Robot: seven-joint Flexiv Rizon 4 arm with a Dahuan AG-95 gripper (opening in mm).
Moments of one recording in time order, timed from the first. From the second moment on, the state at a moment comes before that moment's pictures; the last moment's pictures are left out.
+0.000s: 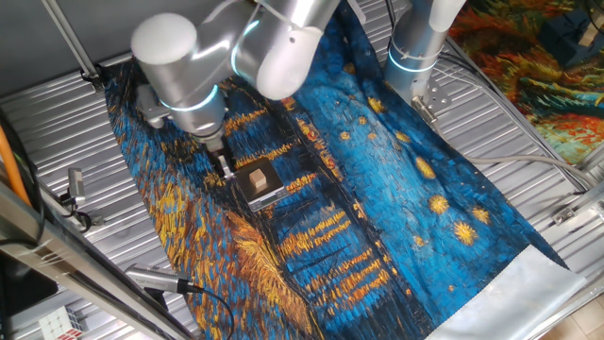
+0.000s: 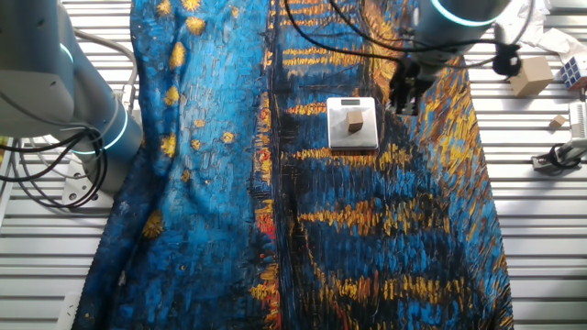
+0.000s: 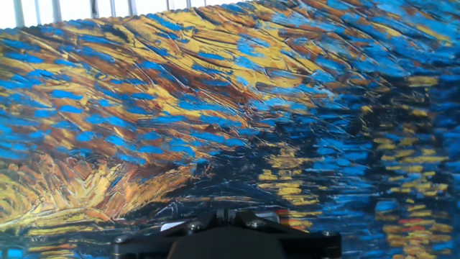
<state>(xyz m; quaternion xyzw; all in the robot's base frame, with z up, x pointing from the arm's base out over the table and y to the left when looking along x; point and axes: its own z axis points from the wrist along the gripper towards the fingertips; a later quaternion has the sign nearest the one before) 0.529 0.072 0.076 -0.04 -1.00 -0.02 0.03</state>
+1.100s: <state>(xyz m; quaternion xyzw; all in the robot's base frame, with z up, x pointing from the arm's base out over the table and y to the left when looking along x) 0.492 0.076 0.079 -0.03 -1.00 -0.02 0.03</state>
